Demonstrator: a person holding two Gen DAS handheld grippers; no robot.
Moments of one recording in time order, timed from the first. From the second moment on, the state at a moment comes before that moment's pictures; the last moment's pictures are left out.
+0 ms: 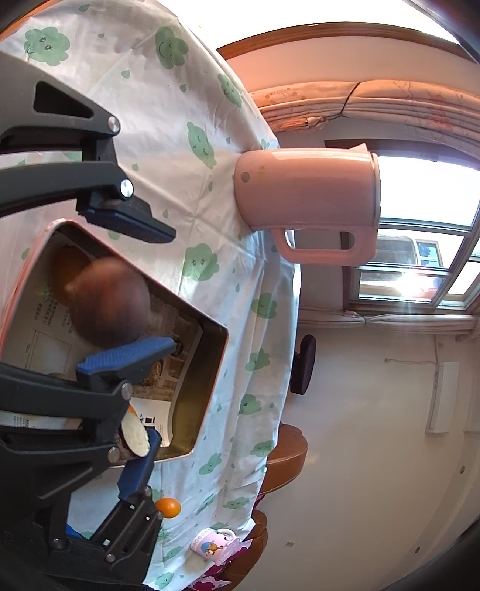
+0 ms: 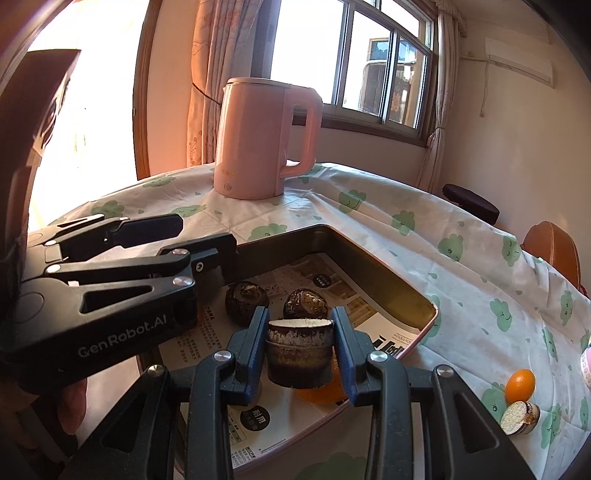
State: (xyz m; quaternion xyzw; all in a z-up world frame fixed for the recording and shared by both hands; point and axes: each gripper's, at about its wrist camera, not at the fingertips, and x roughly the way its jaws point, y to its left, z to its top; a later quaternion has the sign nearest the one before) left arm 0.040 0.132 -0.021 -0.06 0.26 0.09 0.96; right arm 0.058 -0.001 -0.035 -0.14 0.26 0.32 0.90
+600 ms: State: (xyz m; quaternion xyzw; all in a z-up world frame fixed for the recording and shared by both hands) left arm 0.032 0.124 -0.011 -0.07 0.24 0.09 0.96; right arm 0.054 -0.071 -0.019 -0.12 0.25 0.27 0.92
